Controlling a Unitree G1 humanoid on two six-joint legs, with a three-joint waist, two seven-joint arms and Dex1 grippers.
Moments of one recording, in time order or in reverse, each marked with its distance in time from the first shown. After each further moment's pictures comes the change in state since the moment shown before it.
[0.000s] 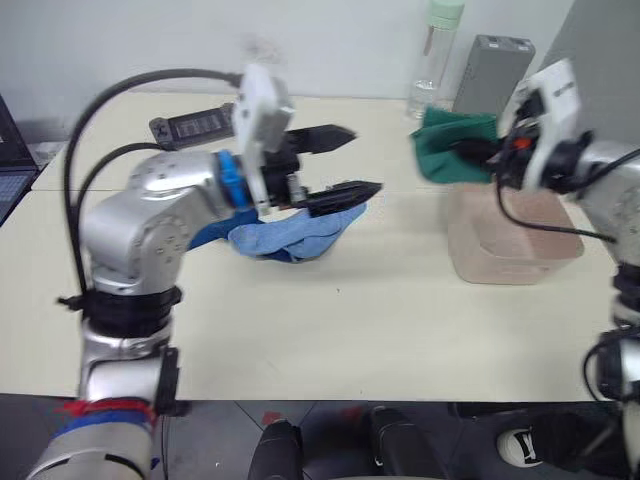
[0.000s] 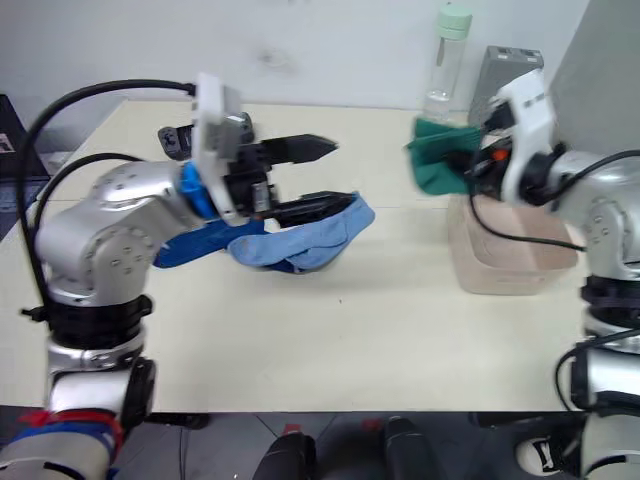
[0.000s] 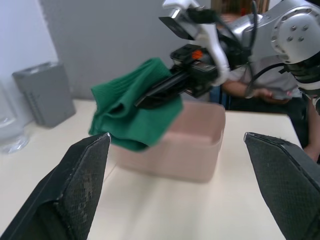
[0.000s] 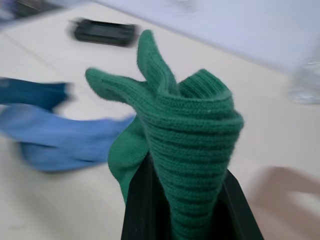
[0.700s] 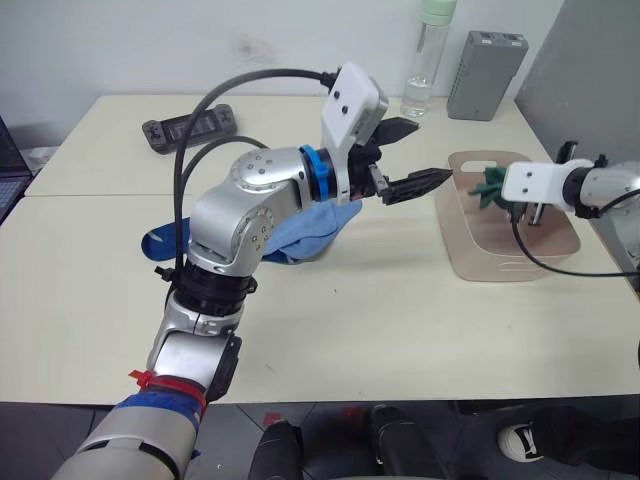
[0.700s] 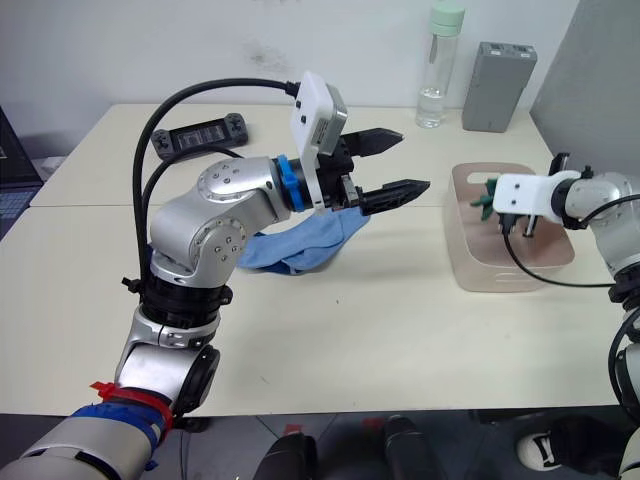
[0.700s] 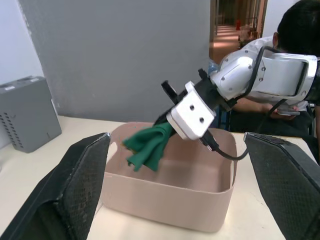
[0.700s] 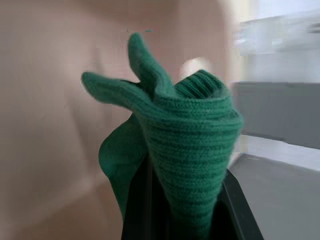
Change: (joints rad) left arm -0.065 -0.196 -0.134 0.143 0.149 -0.091 0.097; right arm -0.039 -0.134 0.463 0.746 -0.811 -1.190 0.115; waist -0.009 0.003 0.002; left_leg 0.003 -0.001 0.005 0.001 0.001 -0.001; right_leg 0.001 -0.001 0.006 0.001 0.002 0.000
